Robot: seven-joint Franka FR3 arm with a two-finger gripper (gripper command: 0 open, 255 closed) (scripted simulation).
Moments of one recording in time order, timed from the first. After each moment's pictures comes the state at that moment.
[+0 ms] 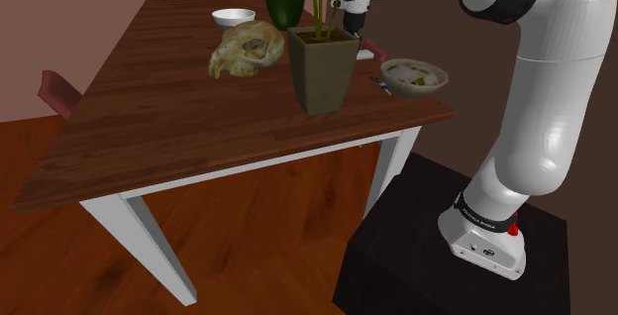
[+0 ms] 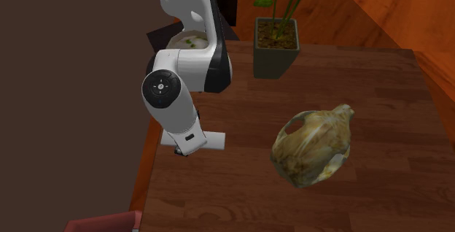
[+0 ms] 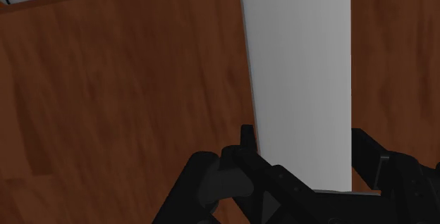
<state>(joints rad) -0.03 0.30 -0.42 -1.62 0.12 1.92 -1.31</state>
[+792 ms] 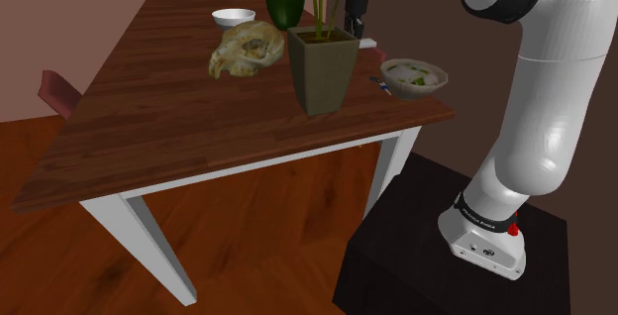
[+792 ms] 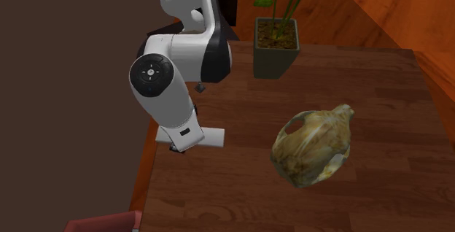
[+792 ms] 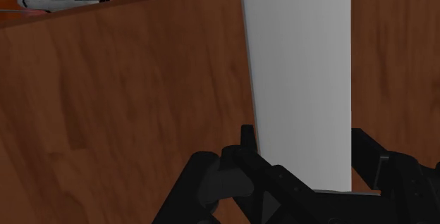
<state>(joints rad) -0.03 0.29 -0.43 -1.52 0.12 1.80 -1.31</state>
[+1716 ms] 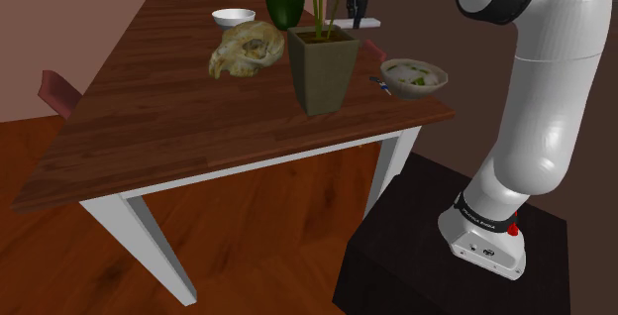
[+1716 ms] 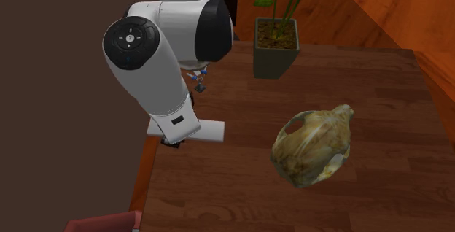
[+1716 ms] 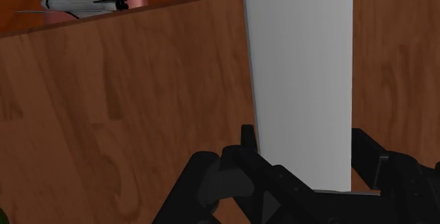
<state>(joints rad) -0.05 0.32 -0.43 -1.29 0.13 1.60 -1.31</state>
